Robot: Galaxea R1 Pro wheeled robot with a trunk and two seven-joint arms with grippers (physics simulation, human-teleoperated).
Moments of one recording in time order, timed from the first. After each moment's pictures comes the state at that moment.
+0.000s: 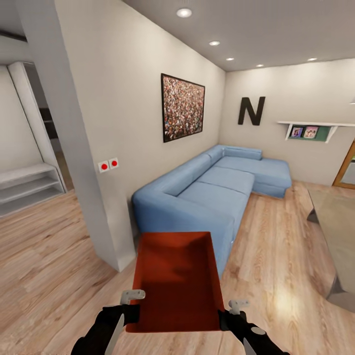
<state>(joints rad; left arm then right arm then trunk) -0.36 -0.13 0.09 -0.81 -0.08 0.54 0.01 -0.44 0.00 0.06 -0.40 -0.08 -0.03 0.17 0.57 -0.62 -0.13</state>
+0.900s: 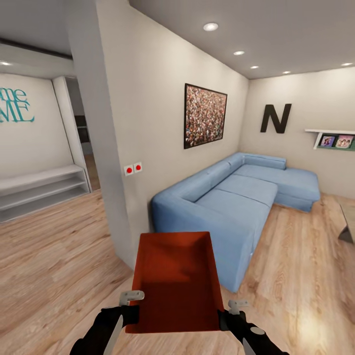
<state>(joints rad) -0.36 -0.12 0.08 -0.79 -0.06 0.52 0.00 -0.43 0.01 0.06 -0.40 -0.08 -0.03 0.16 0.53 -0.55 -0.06</state>
